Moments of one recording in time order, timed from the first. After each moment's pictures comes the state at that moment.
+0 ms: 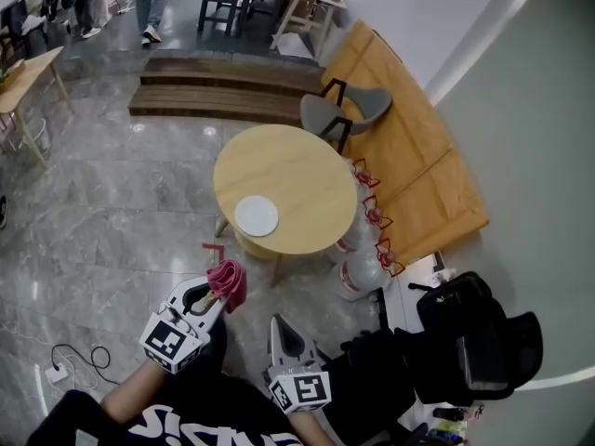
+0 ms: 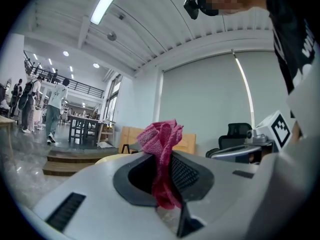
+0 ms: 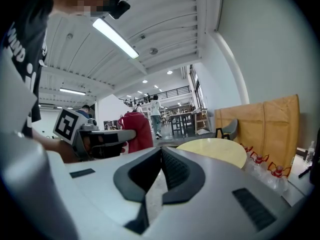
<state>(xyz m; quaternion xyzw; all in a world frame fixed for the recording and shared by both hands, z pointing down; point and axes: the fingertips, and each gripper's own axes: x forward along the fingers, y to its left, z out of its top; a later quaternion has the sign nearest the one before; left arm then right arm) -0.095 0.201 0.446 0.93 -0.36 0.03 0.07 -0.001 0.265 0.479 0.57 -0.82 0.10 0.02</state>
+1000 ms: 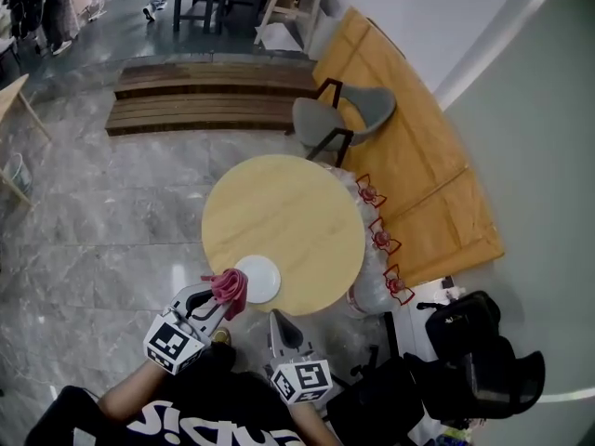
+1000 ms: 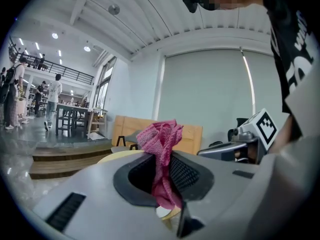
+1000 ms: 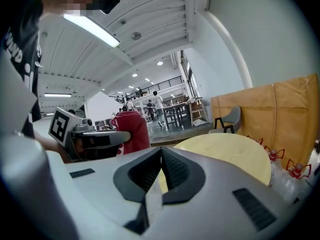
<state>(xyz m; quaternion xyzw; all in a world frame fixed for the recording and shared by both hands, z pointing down) -0.080 -0.047 0.491 0.95 -0.28 0.08 0.09 0.006 -0.003 0.515 0.58 -0.79 0.17 0.03</state>
